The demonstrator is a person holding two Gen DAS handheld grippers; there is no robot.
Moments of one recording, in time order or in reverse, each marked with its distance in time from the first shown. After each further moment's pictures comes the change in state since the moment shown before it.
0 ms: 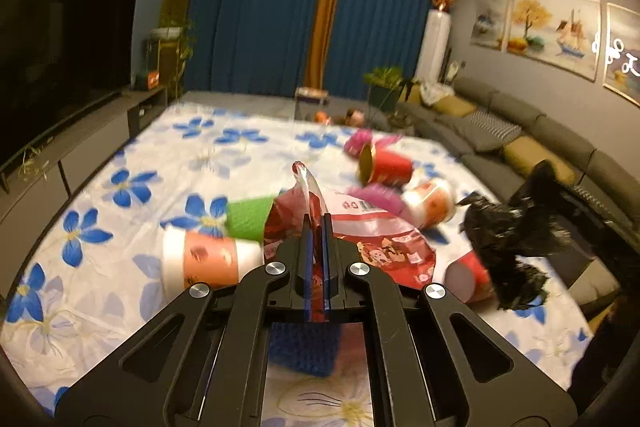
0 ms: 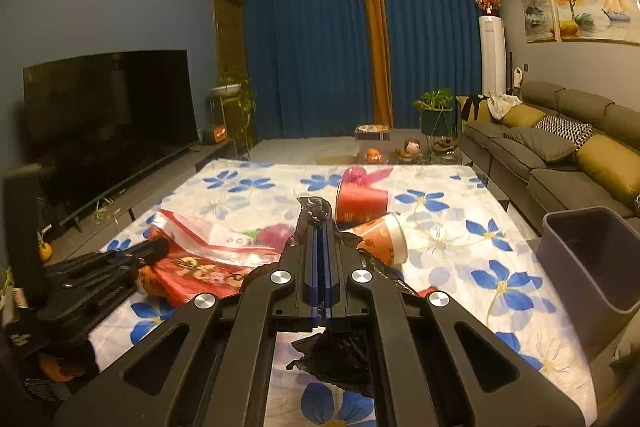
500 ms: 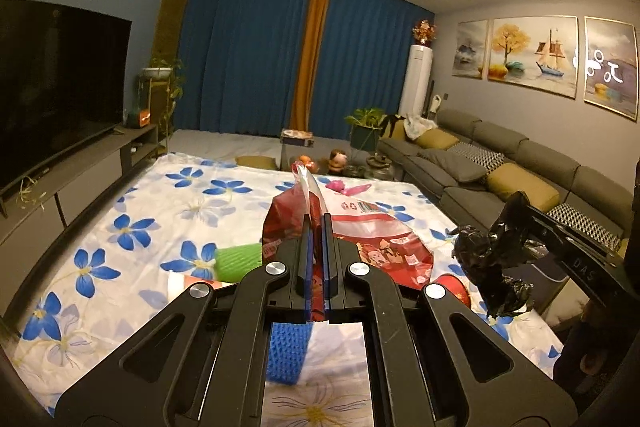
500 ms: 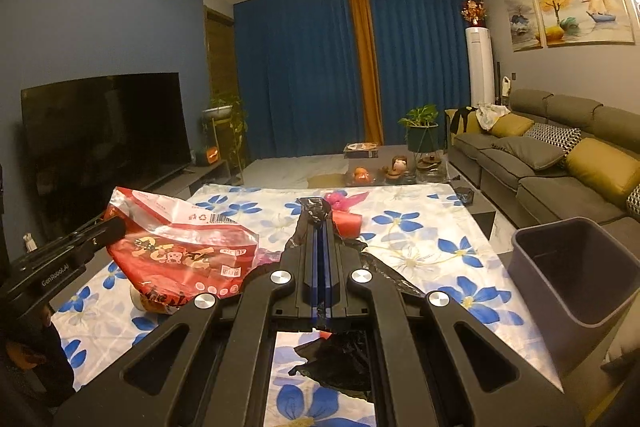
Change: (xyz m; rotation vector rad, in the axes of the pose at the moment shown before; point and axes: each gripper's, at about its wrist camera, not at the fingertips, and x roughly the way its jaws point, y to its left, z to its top) left arm -0.049 -0.029 0.027 0.025 -0.123 -0.043; right arm -0.039 -0.032 0.018 0.031 -0.059 -0.024
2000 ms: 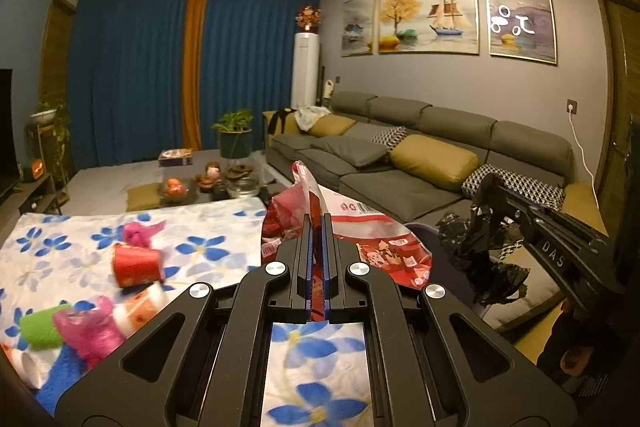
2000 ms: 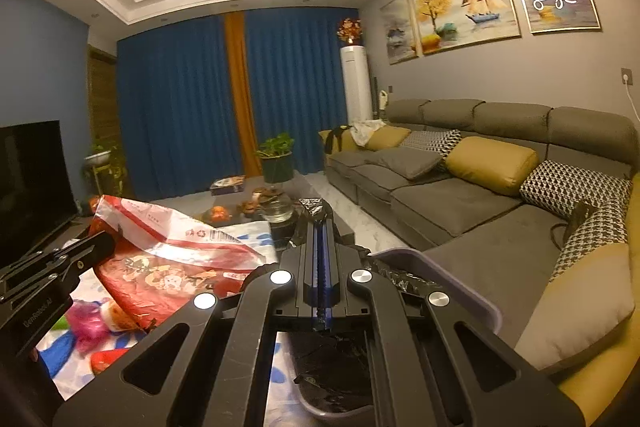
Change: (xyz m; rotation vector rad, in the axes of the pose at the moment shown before) left arm 0.111 -0.274 0.005 0.212 0.004 -0.339; right arm -0.045 -0.220 0.019 0.126 -0.109 -0.414
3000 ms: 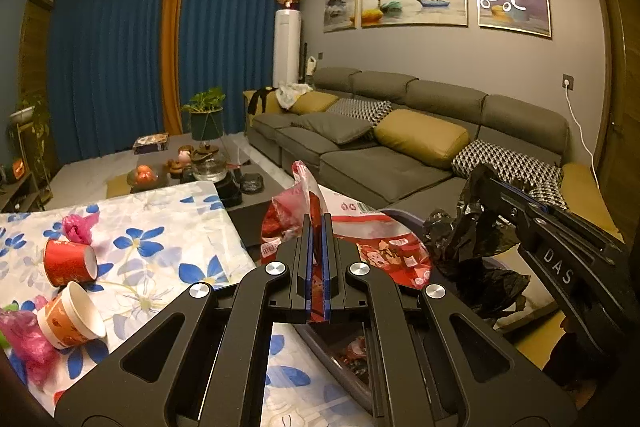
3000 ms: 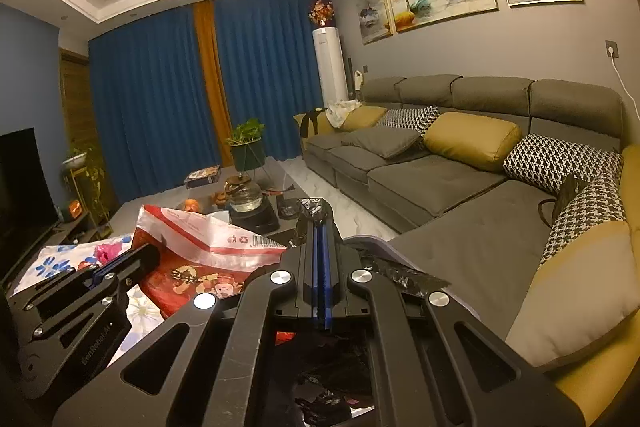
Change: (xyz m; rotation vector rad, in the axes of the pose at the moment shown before) left arm 0.095 -0.069 -0.013 0.025 0.089 -0.026; right arm 0.044 -0.048 -0.010 0.062 0.064 -0.067
